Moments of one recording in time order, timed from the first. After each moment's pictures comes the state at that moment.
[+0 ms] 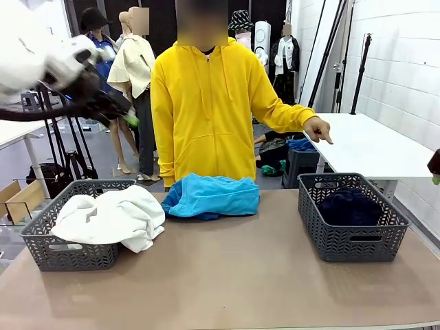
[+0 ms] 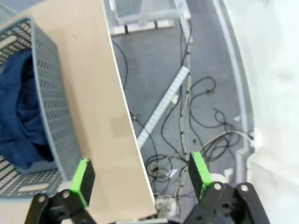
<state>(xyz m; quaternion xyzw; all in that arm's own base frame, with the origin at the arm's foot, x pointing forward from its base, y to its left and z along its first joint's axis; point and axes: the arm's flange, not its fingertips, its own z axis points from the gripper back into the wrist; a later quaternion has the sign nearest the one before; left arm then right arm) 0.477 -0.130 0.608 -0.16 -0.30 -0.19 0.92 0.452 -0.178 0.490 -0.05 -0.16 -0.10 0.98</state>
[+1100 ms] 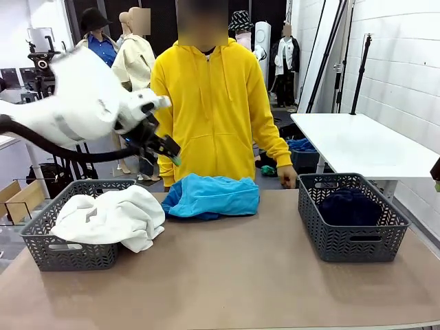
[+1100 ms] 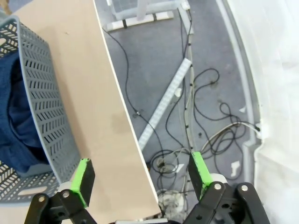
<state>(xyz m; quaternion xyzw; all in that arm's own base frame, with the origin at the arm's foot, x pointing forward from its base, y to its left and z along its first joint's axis) 0.524 -0.229 0.501 -0.13 -0.24 -0.23 0.93 0.451 -0.185 0.480 -0.04 -0.15 -0.12 0.98</state>
